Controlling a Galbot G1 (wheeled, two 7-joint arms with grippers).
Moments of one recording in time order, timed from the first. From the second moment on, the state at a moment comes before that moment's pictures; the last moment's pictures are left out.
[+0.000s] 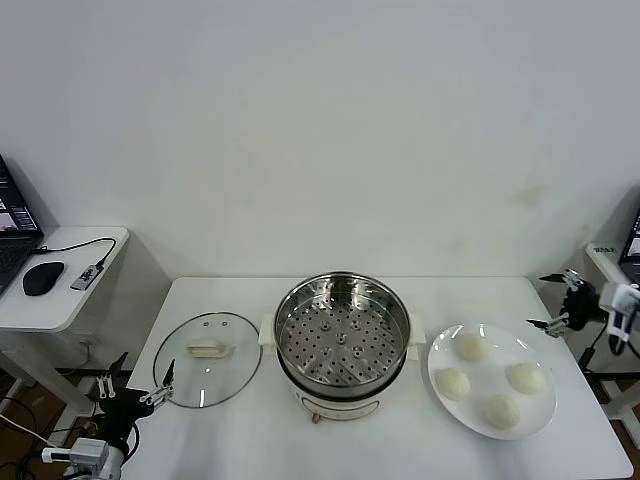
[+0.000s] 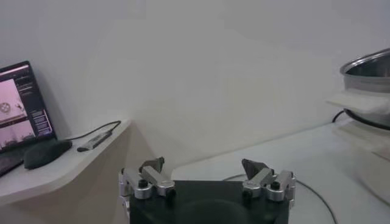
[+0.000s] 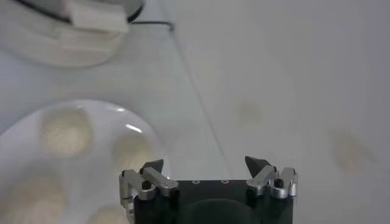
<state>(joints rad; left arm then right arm) 1.66 -1.27 -0.81 -2.03 -0.09 0.05 0.10 -0.73 0.43 0.37 1.68 -0.20 -0.25 -1.14</state>
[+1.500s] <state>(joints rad) 1.69 -1.29 -0.81 -2.04 -0.06 0.06 0.11 -0.44 0.76 -0.08 1.29 -0.59 -0.16 -1.28</state>
